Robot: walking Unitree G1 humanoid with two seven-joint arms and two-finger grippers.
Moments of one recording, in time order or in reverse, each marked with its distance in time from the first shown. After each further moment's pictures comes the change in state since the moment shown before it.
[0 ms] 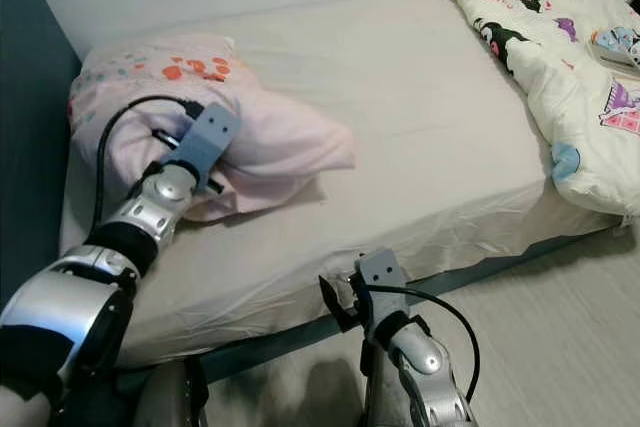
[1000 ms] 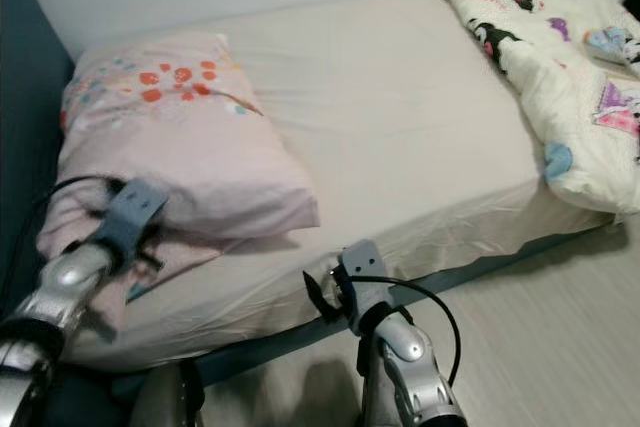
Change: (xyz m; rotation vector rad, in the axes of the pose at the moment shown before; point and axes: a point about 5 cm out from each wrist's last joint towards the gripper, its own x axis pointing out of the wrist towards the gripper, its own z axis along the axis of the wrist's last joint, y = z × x) left arm -0.107 0.030 -0.152 -0.226 0.008 -0.351; right arm 0.021 0.015 0.006 0.002 -0.002 0.066
